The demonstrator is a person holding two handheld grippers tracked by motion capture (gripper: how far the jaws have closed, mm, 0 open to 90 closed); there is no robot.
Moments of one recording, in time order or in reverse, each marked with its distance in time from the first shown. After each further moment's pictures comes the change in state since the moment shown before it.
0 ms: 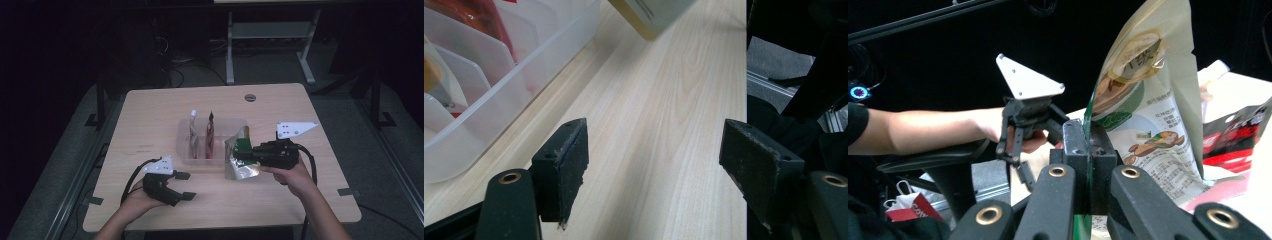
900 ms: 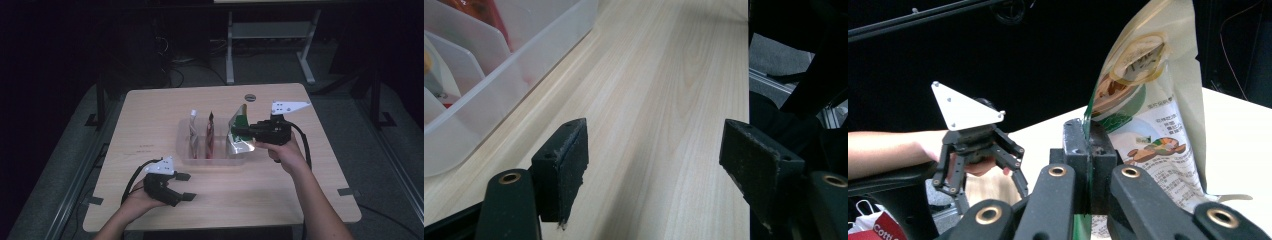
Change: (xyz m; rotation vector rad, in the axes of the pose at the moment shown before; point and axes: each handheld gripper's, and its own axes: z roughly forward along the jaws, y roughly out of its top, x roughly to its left) left arm 0.003 -0.003 0.003 0.021 -0.006 0.004; right arm -0.053 0.019 0.011 -0.010 -0.078 0.016
